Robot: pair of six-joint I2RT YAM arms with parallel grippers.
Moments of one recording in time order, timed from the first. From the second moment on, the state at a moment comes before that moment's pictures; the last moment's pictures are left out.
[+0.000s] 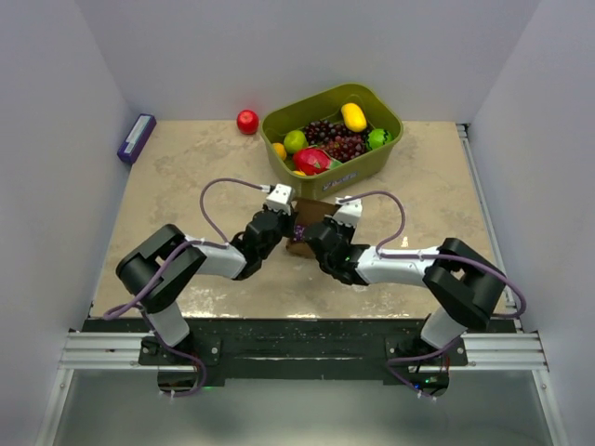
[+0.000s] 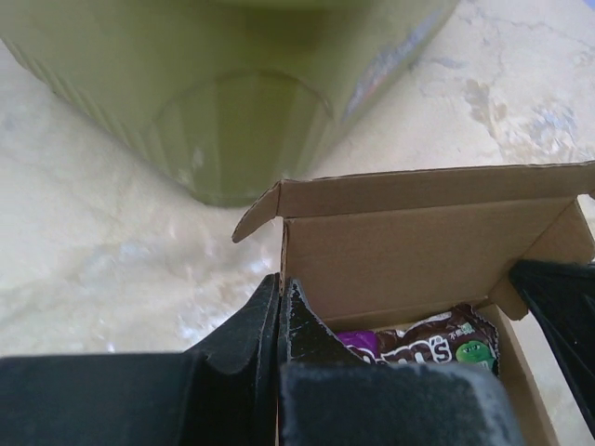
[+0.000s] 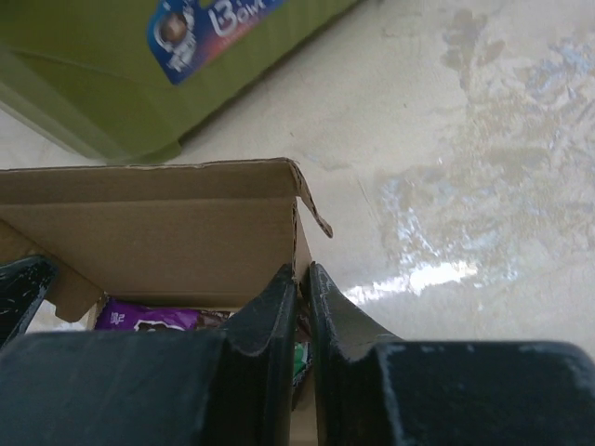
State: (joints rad) left arm -0.77 1.72 0.62 0.86 -0.28 -0.25; right arm 0.95 1.59 0.75 0.13 1.05 0.77
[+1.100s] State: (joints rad) left arm -0.73 1.84 0.54 1.19 -0.27 -0.18; right arm 0.94 1.51 0.75 0.16 0.94 0.75
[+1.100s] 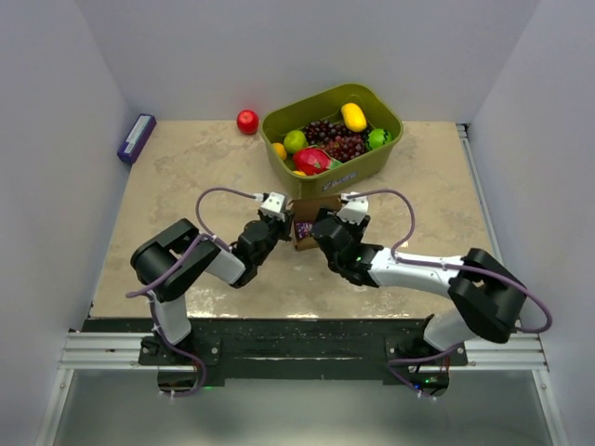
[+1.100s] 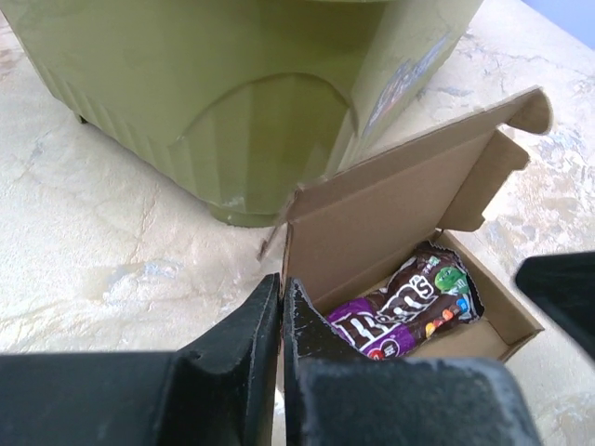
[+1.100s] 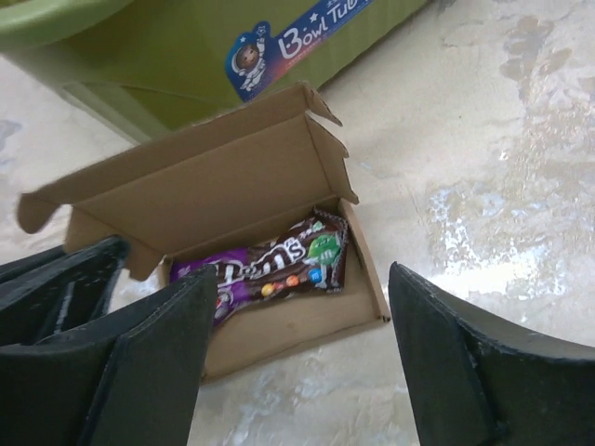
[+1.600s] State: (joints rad) left arm -0.71 1.54 0.51 0.85 -0.14 -0.25; right arm 0.62 1.21 0.89 -0.14 0.48 0.66
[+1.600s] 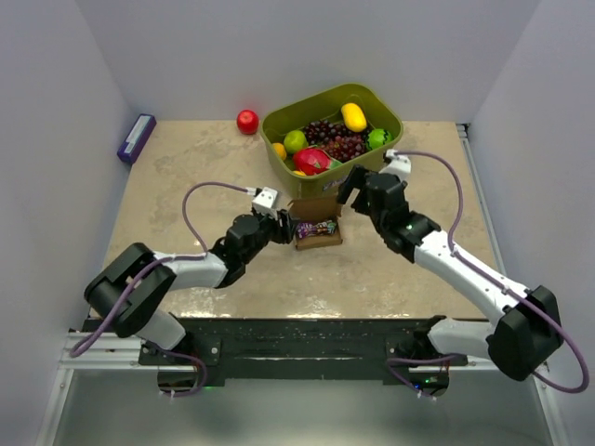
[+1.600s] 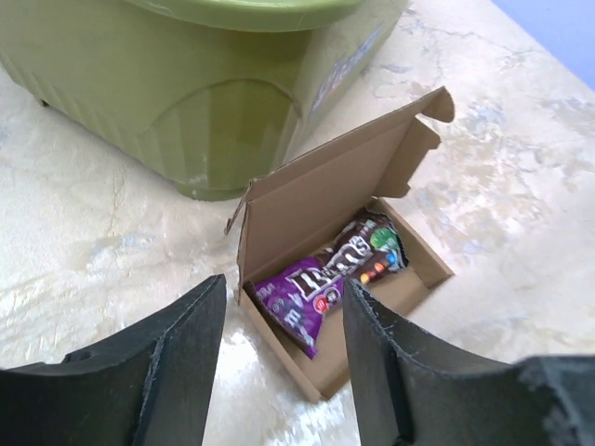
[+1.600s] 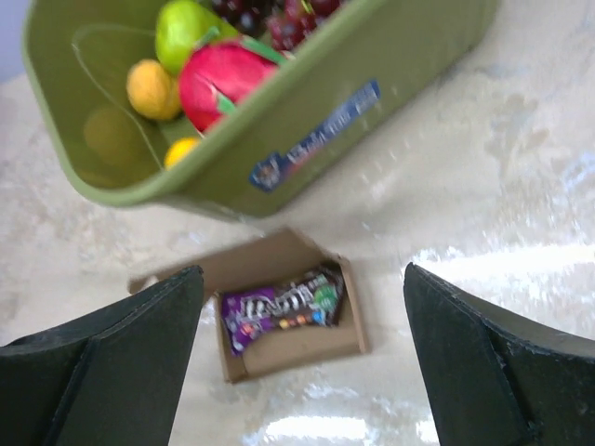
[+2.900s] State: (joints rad) left arm -0.48 1.68 0.82 0.52 0.25 -0.78; right arm 0.44 1.59 1.07 -0.10 0.02 0.65
